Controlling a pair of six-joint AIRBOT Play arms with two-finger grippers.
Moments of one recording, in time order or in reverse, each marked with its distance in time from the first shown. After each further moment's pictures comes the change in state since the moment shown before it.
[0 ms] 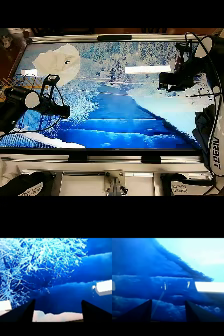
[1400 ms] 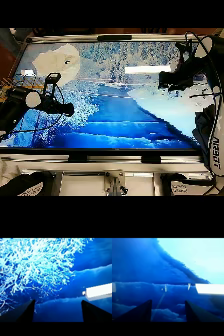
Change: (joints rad) left arm 0.000 -0.013 0.000 -0.085 0.080 0.000; right arm 0.000 0.000 0.000 0.005 -0.017 0.000
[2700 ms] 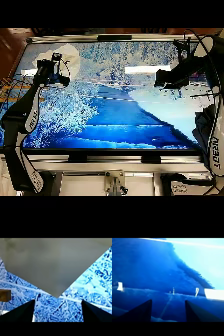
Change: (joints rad) left arm 0.226 -0.967 0.966 0.346 0.016 0.036; right arm 0.004 0.000 0.000 0.077 -0.034 -0.015
